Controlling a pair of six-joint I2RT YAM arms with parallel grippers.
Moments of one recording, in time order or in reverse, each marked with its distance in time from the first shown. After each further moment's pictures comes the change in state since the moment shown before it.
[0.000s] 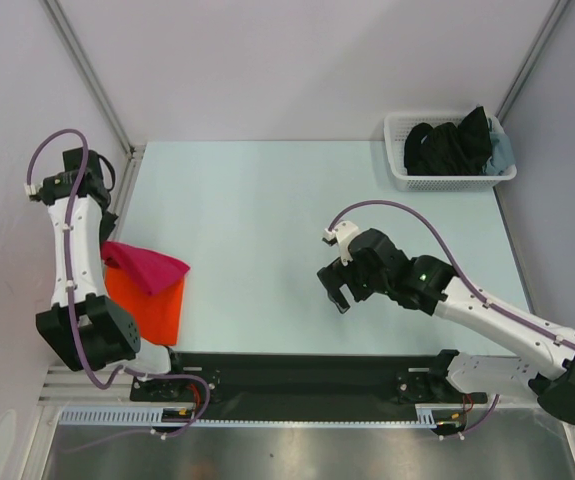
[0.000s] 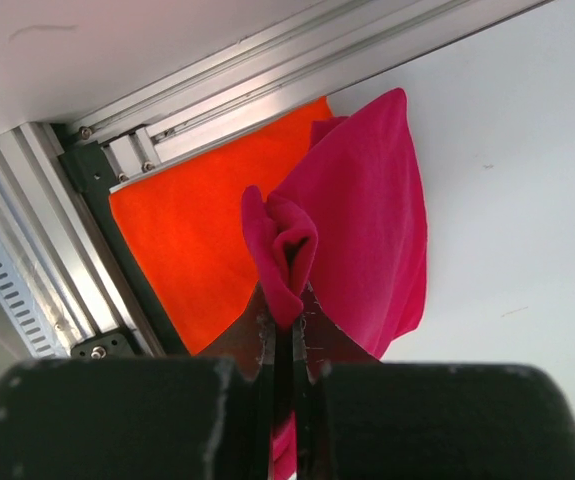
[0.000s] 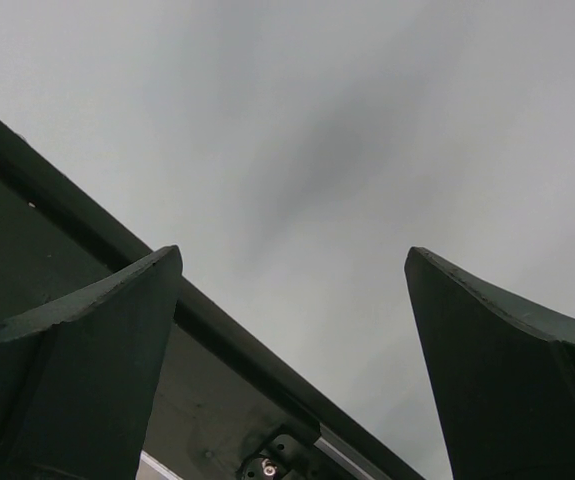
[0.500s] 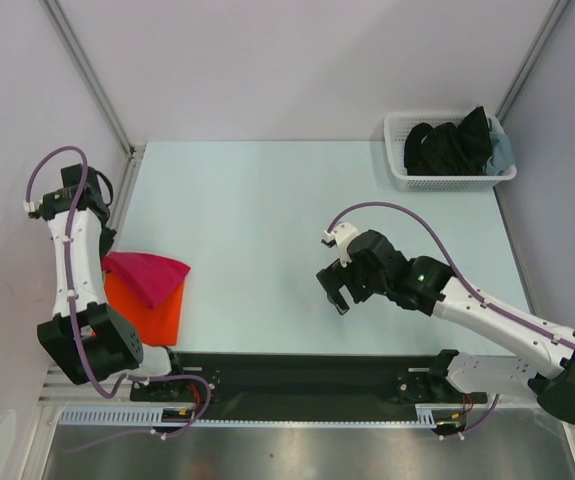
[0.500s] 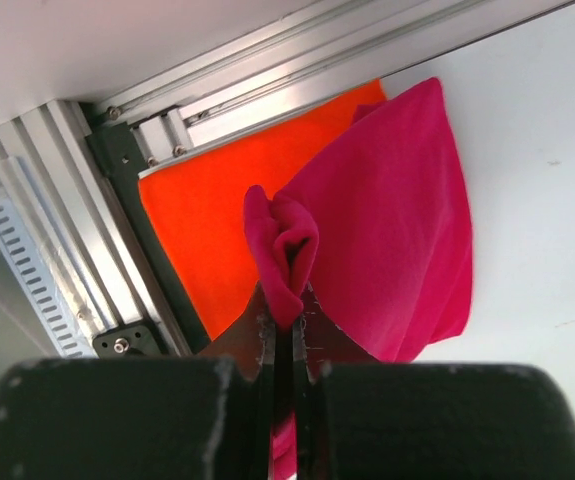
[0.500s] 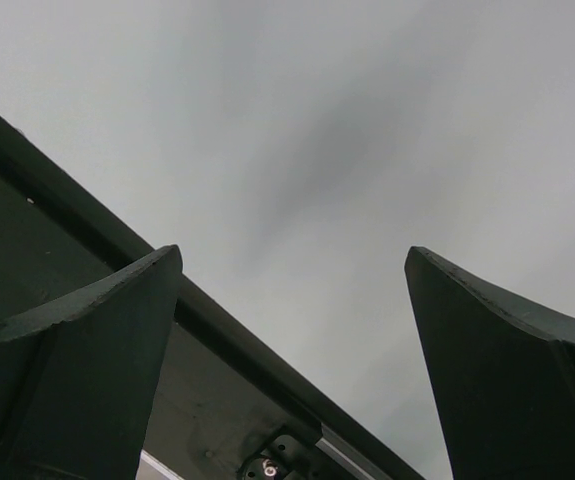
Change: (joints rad) left arm 0.042 -0.069 -0.137 0.031 -0.005 0.022; right arm 0.000 0.005 -0.016 0.013 -0.010 0.000
